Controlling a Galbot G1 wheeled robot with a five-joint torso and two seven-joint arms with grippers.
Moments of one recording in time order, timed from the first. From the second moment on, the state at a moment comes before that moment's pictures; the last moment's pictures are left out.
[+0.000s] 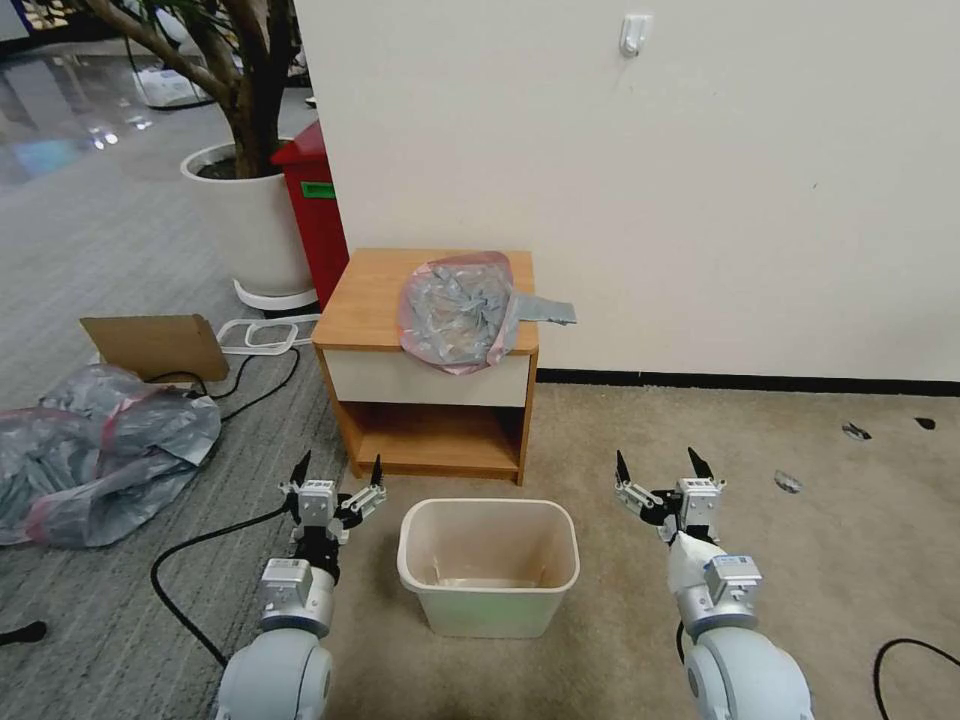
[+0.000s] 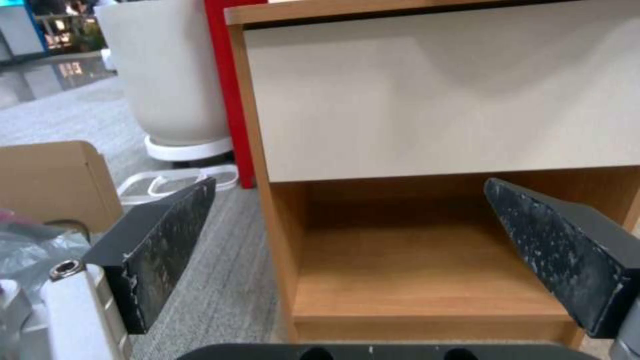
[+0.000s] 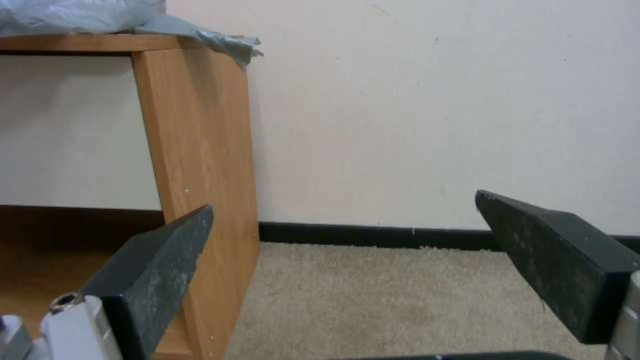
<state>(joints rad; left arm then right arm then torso) 1.55 -1.50 -0.55 -2.00 0.00 0.00 0.00 -1.55 1.50 0.55 2.00 0.00 0.00 0.00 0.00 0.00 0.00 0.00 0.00</state>
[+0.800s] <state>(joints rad) 1.55 -1.50 -0.55 -2.00 0.00 0.00 0.00 -1.55 1.50 0.55 2.00 0.00 0.00 0.00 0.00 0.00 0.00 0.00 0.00</state>
